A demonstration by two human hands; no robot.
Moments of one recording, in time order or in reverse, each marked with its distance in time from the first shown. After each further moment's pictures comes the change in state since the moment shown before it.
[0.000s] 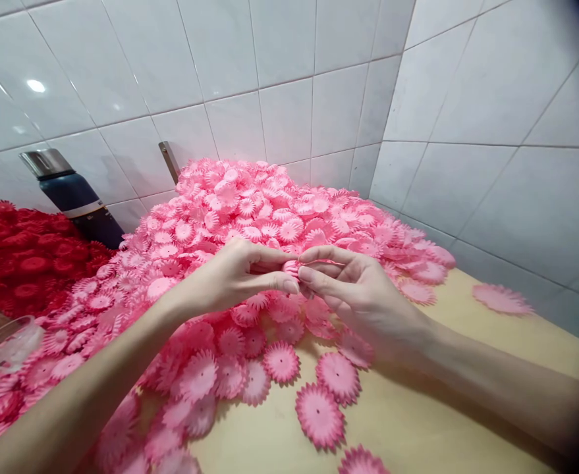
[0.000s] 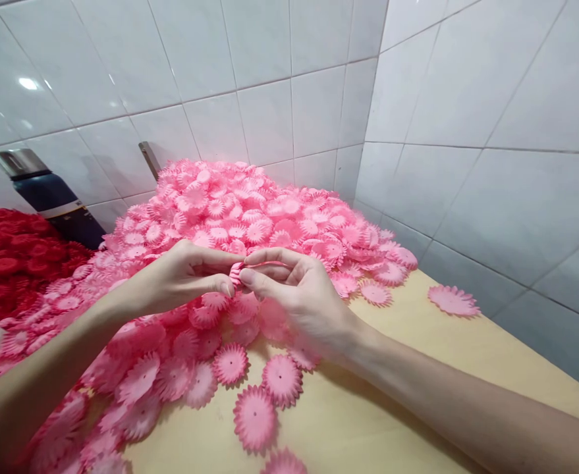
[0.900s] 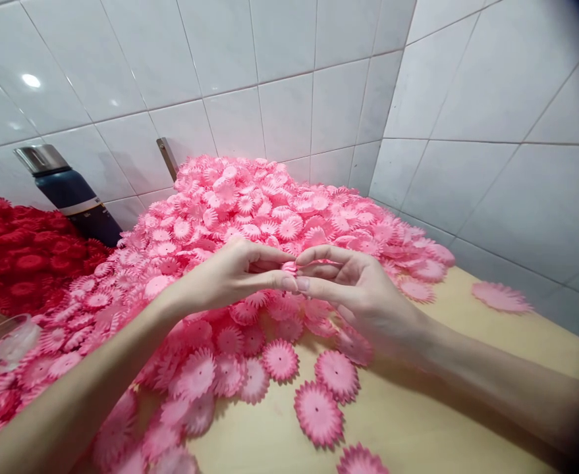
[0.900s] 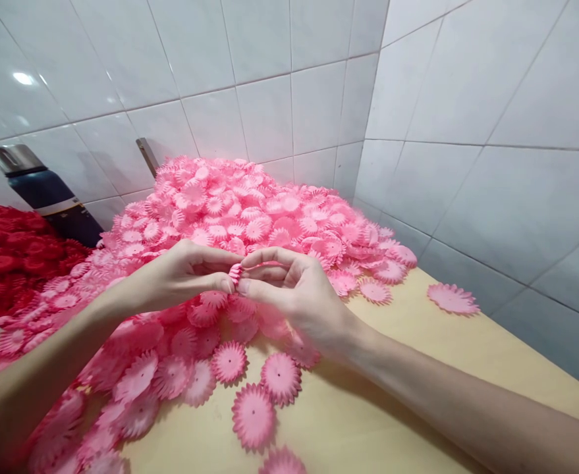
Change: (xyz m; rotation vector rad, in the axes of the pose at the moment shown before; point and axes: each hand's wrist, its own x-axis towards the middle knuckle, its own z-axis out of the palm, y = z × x) left_hand 0.001 -0.006 0.000 -0.041 -0.024 -0.085; right_hand -0.001 -0.002 -0.001 -0.035 -0.040 0.027
